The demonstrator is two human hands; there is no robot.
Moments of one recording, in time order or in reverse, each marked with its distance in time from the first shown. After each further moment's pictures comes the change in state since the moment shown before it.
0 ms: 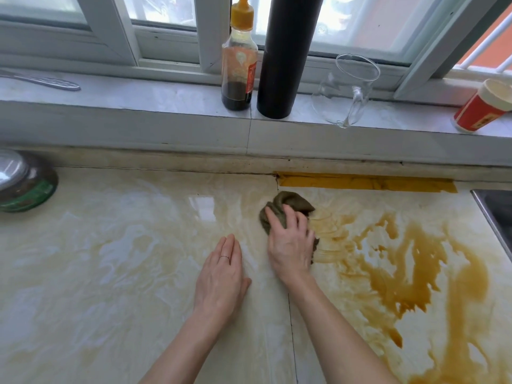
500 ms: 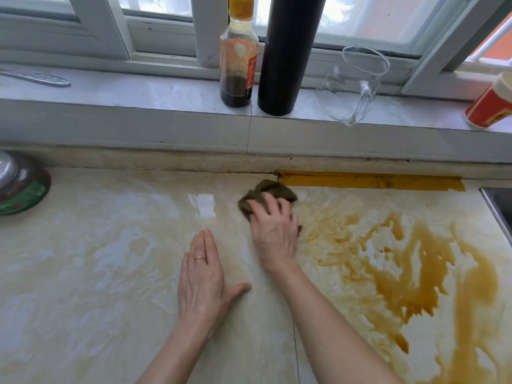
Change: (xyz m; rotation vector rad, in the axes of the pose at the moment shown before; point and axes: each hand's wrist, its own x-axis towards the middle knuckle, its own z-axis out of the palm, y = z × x) left_hand 0.002 -0.018 0.000 -0.124 0.072 -0.248; right_hand 0.030 -0.028 0.011 0.073 0.030 -0.095
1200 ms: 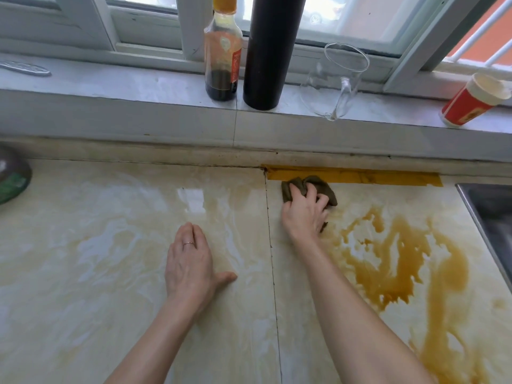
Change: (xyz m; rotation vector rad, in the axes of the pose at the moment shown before) left_hand 0.005 0.016 -0.015 0.103 -0.085 -0.052; right_hand 0.022 0.061 -0.040 -0.075 -0.161 0.428
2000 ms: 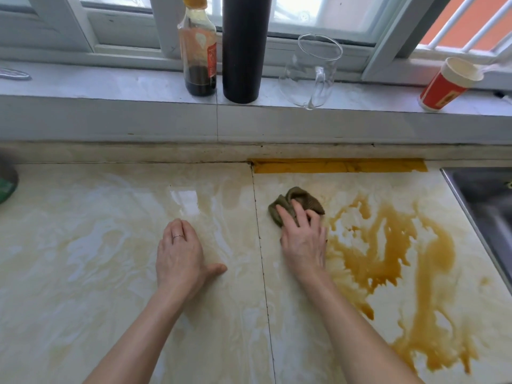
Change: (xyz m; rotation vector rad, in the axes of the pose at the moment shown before) left_hand 0.003 0.004 0.002 0.077 -0.023 0.001; right_hand -0.057 0.069 0.017 0.009 0.133 -0.305
